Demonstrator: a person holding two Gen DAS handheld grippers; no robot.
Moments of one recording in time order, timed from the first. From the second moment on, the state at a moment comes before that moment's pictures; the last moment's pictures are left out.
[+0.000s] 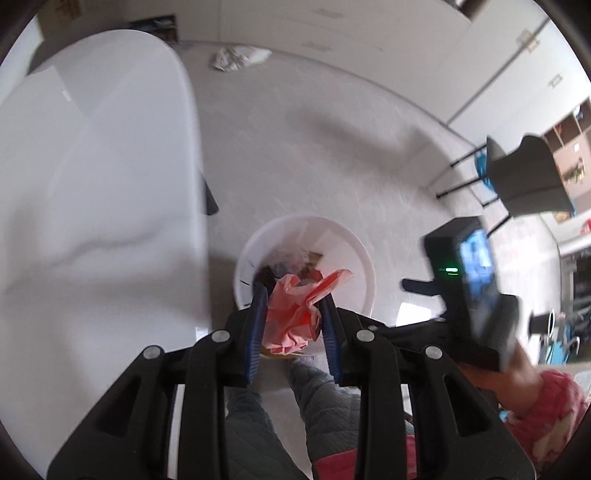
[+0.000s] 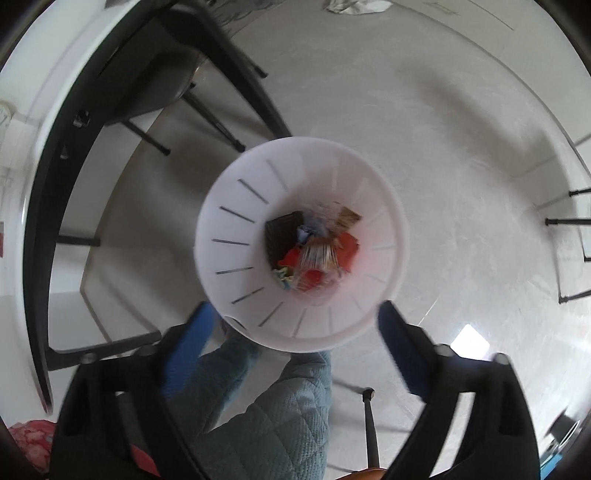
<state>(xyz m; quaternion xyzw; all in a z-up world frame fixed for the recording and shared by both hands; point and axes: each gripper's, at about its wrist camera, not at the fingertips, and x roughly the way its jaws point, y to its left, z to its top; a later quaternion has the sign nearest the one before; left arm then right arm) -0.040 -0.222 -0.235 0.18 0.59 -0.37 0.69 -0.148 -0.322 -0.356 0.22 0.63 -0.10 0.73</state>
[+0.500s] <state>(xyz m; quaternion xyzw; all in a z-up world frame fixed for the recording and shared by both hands) -0.074 -0.288 -0.338 0.20 0.68 -0.33 0.63 -0.207 -0.374 -0.351 0.27 0.63 -0.13 0.72</state>
